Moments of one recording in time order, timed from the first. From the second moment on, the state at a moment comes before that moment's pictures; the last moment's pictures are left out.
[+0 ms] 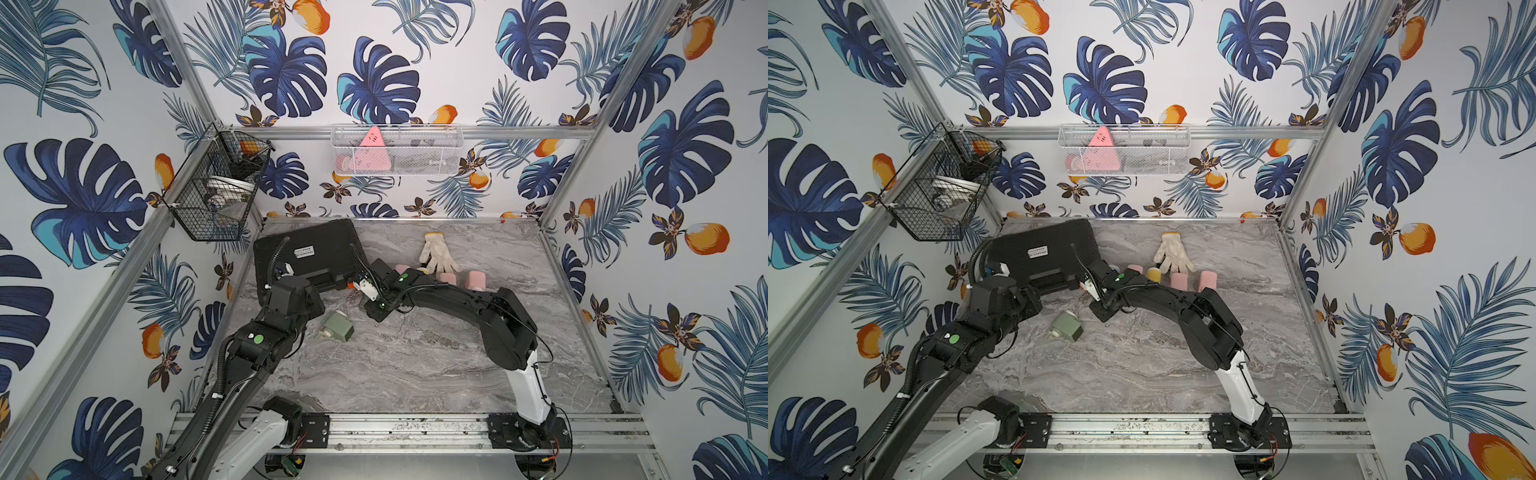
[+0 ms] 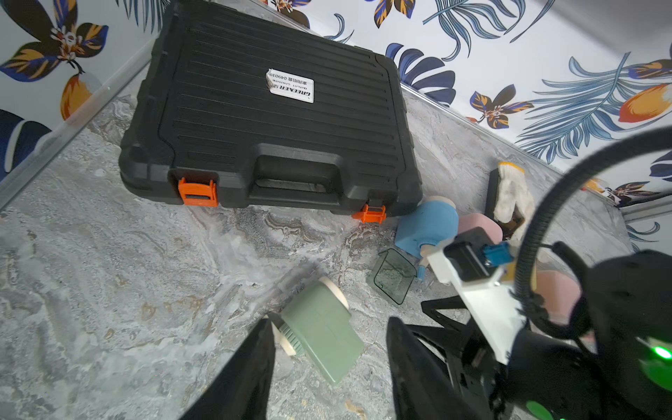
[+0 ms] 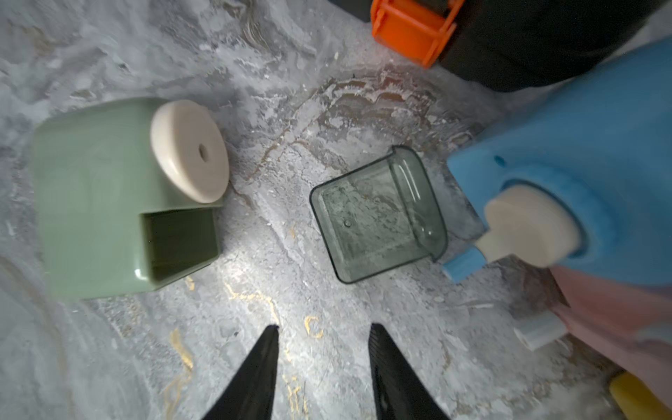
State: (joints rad) left arm -0.28 0.81 0.88 -0.74 -0.31 -0.67; right arm 0.90 2.17 1.74 -0.70 -0.03 0.01
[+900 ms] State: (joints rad) left arm -0.28 0.79 0.89 -0.78 -0.32 -0.66; right arm 0.91 2.24 1.91 -0.79 0.01 -0.06
